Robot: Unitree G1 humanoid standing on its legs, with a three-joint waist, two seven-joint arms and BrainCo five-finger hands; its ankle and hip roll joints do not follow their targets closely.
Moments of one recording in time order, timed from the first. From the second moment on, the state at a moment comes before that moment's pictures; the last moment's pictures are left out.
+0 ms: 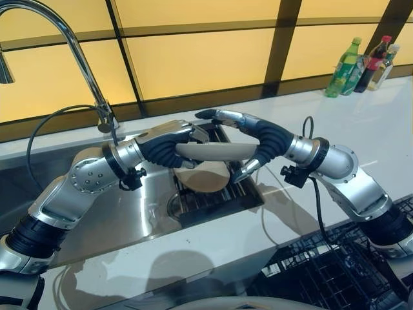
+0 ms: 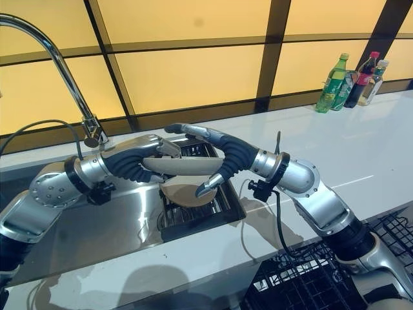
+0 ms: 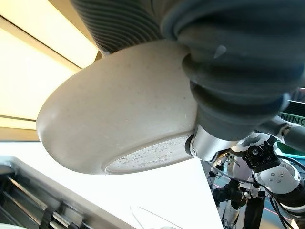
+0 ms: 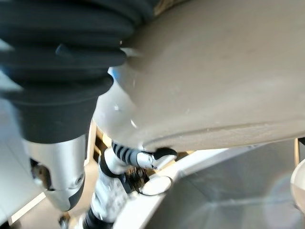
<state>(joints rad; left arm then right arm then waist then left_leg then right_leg) -0.40 0.96 -0.27 -0.28 -0.06 -0.36 -0.39 -0.59 -0.80 0.41 -0.34 0.38 -0.10 0.47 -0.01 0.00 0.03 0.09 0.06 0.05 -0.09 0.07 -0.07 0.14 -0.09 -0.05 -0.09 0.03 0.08</state>
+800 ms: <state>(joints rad) -0.35 1.00 -0.19 -0.29 -0.06 -0.42 -0.31 -0.54 -0.93 0.31 -0.41 0.29 -0.08 0.54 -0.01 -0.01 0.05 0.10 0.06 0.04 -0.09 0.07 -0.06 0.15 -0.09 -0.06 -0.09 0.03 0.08</state>
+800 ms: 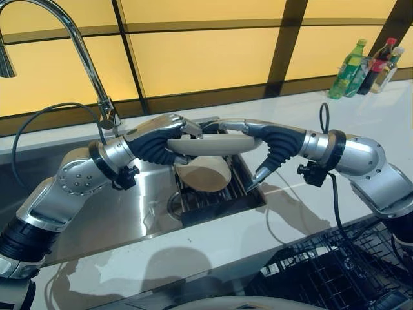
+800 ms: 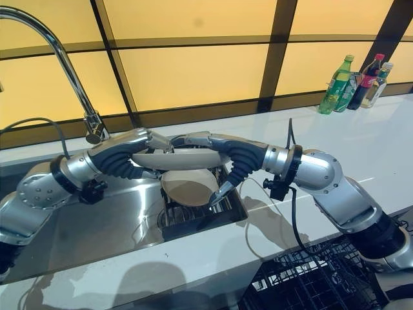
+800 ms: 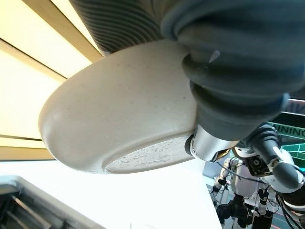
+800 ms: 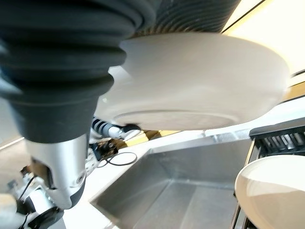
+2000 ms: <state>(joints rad) -0.26 0.96 -0.10 -0.33 -0.26 -0.38 -0.42 -0.43 -0.90 0.23 -0.41 0.28 -0.10 0.45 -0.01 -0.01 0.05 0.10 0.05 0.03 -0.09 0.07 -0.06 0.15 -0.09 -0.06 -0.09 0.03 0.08</state>
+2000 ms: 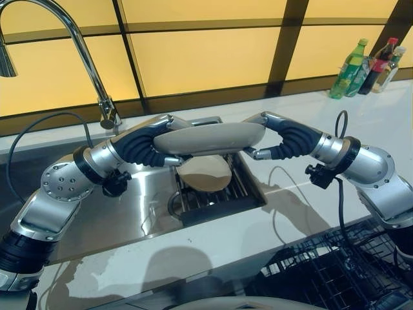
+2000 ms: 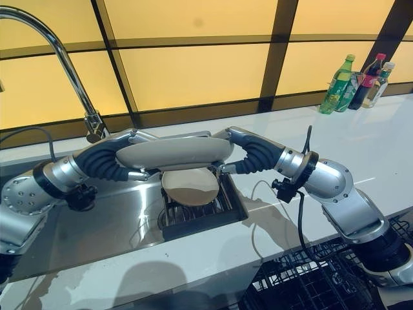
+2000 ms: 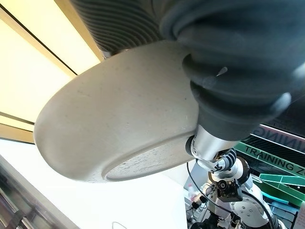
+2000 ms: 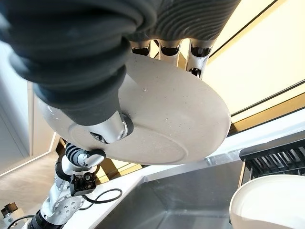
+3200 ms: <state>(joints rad) -0.21 0.71 0.03 -0.33 -0.30 -0.36 -0.06 -0.31 -0.76 0.20 -0.38 0.26 -0.12 0.40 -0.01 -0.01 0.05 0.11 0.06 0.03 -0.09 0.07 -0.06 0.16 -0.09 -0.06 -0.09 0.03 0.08</state>
